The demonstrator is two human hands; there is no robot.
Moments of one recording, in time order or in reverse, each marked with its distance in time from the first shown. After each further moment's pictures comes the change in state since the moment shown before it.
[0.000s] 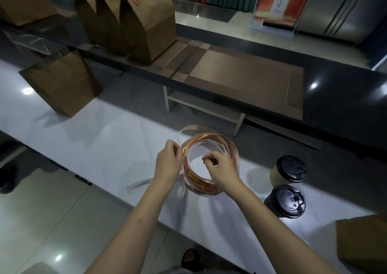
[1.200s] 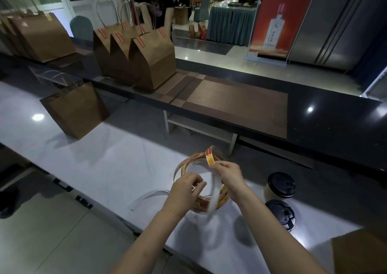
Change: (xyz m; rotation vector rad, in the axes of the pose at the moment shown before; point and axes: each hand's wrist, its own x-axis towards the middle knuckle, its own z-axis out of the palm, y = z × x) left_hand -0.046 0.016 0.023 0.151 -0.141 0.445; right_hand 0.009 -0.008 -0.041 0.518 0.049 0.198
